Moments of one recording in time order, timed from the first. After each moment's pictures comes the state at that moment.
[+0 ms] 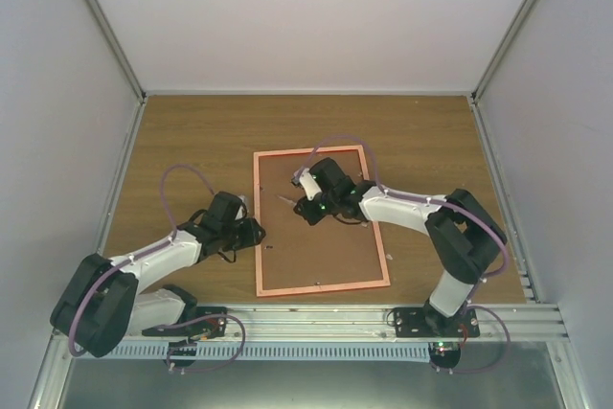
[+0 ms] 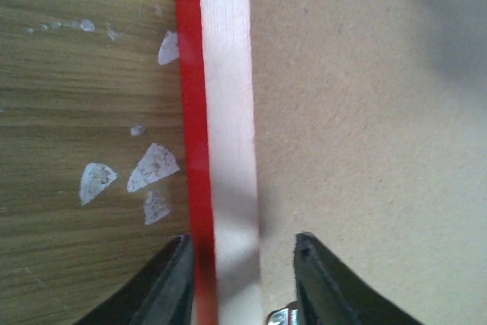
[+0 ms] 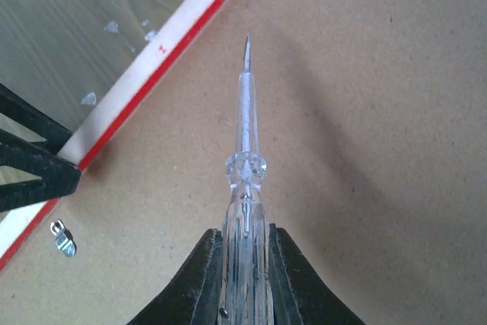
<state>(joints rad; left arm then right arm) -0.47 1.19 0.41 -0.20 0.22 -0.71 0.78 1.71 1.00 -0.18 -0.24 0.12</state>
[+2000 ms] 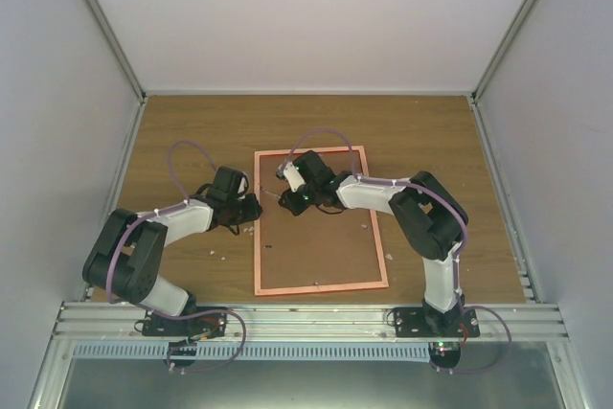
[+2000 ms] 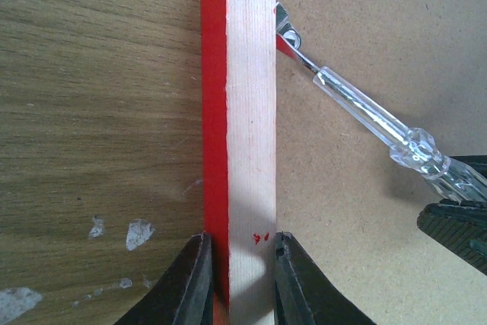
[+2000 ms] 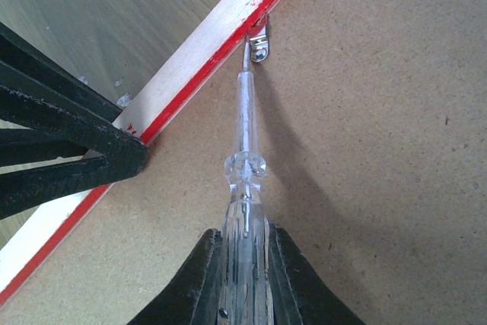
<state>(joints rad) -0.35 1.49 0.63 -0.13 0.21 -0.59 0.77 1.98 1.21 -0.12 -0.29 0.11</state>
